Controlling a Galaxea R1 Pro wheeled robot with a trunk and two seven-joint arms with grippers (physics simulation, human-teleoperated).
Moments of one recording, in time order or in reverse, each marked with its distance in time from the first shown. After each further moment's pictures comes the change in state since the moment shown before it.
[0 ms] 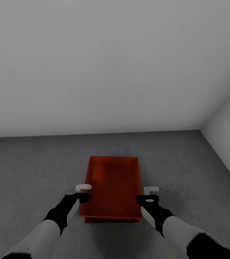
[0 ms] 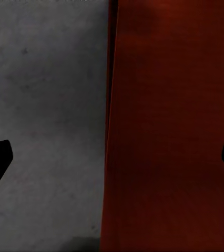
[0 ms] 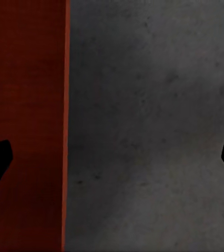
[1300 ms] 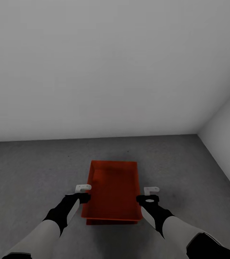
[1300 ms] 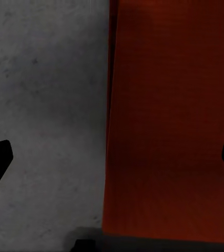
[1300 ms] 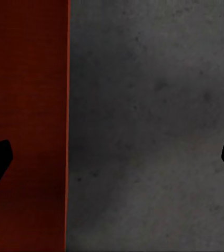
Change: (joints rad) left arm 0.000 0.000 0.000 0.002 -0.001 0.000 0.000; right arm 0.000 0.001 0.000 0.003 -0.004 -0.002 -0.002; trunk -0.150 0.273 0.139
